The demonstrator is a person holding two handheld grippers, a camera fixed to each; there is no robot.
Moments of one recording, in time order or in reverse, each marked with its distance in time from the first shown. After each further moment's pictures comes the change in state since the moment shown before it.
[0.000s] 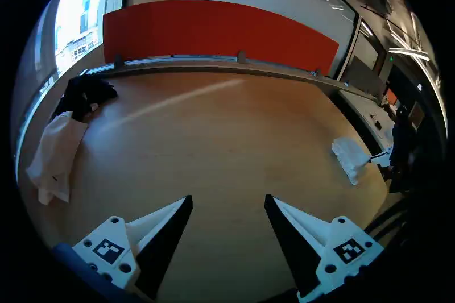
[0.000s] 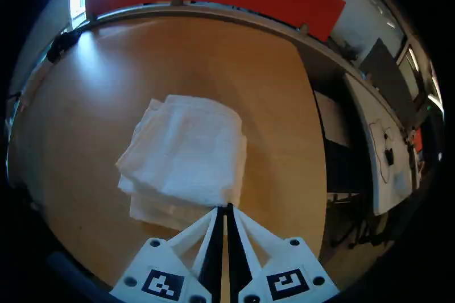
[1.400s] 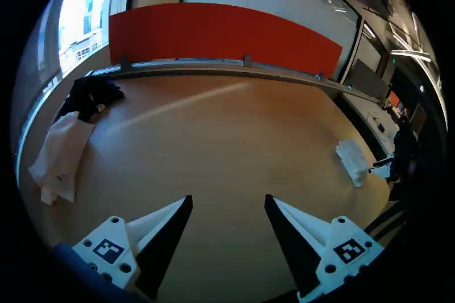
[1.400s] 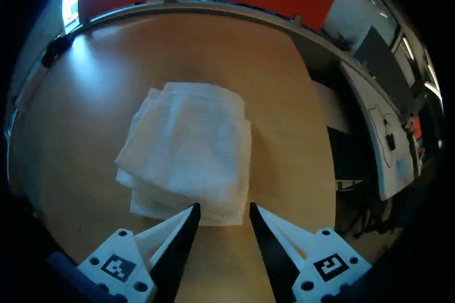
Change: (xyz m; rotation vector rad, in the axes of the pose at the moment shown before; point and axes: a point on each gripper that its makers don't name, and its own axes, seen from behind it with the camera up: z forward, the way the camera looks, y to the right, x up) left arm 0.002 -0.015 -0.009 0.022 0.020 -0.005; right arm -0.017 -0.013 0.005 -0.010 0.010 0.059
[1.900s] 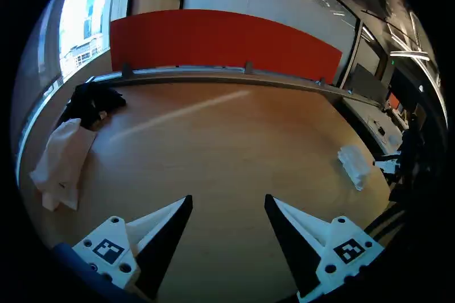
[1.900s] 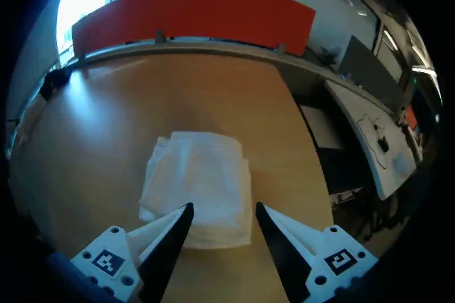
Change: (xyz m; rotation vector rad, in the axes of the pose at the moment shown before) left arm 0.014 -0.013 0.002 0.005 0.044 0.007; right arm 0.055 -0.015 -0.028 -0.032 0.239 0.111
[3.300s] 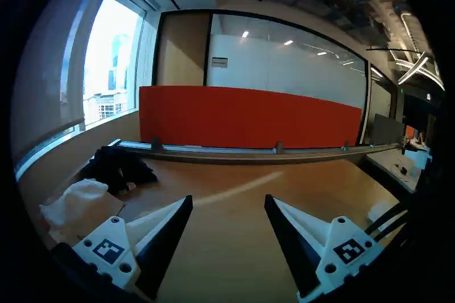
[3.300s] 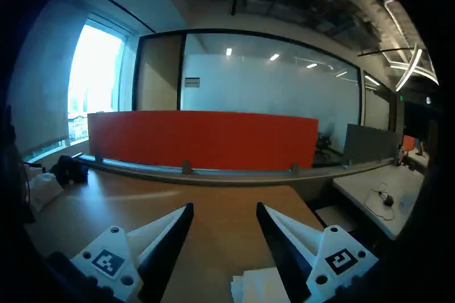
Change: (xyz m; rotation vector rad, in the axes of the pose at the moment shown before) left arm 0.122 -0.073 0.008 0.151 0.475 0.005; right arm 0.231 -0.146 -0.079 0.019 0.648 0.062
